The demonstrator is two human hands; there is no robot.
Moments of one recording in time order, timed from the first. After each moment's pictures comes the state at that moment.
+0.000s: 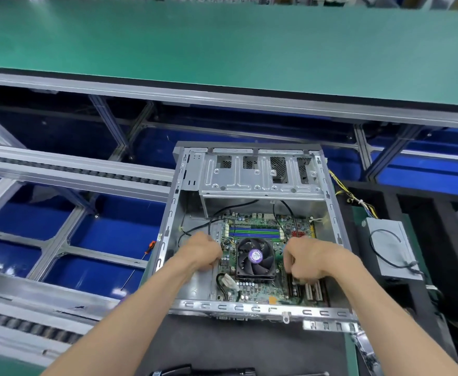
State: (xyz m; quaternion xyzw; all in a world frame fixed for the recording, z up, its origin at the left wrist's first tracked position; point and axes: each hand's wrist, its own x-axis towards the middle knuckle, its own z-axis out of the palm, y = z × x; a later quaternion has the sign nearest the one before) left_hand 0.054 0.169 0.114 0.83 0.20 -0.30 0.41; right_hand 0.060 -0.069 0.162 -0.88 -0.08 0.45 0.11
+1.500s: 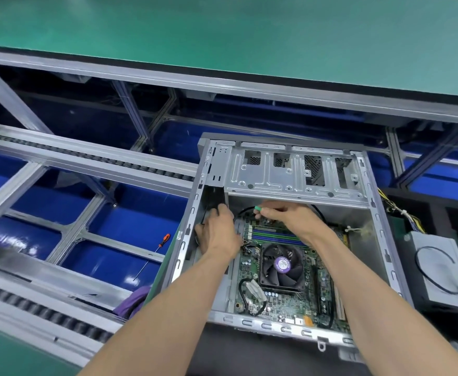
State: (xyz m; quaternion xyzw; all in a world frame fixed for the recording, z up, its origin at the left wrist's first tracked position) left_hand 0.086 0.160 0.079 0.96 0.16 -0.06 0.22; right_hand 0.133 -0.015 0.102 -0.79 0.00 0.28 0.55
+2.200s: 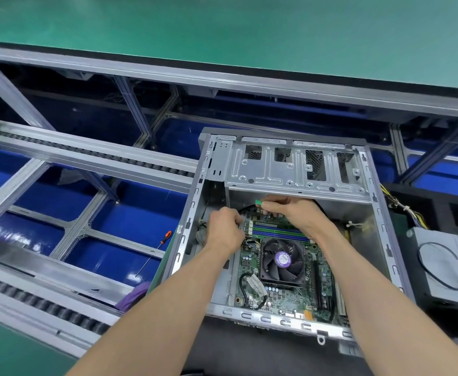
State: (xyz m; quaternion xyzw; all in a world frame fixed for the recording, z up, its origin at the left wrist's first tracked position) left_hand 0.089 0.160 0.076 0.93 0.14 -0.08 0.33; right_hand 0.137 -0.017 0.096 -0.80 0.04 0.25 0.54
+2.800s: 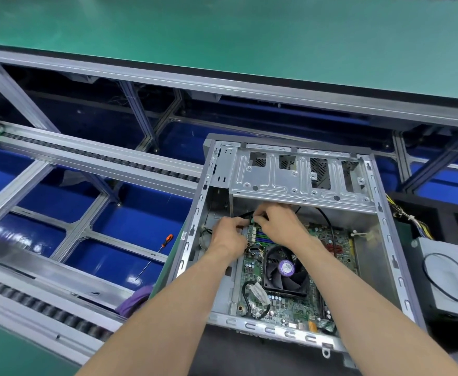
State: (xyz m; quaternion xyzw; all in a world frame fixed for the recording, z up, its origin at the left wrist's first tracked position) left_hand 0.093 0.163 0.065 0.86 0.20 -0.17 0.45; right_hand 0.142 0.024 0.076 -0.95 -0.13 0.16 0.25
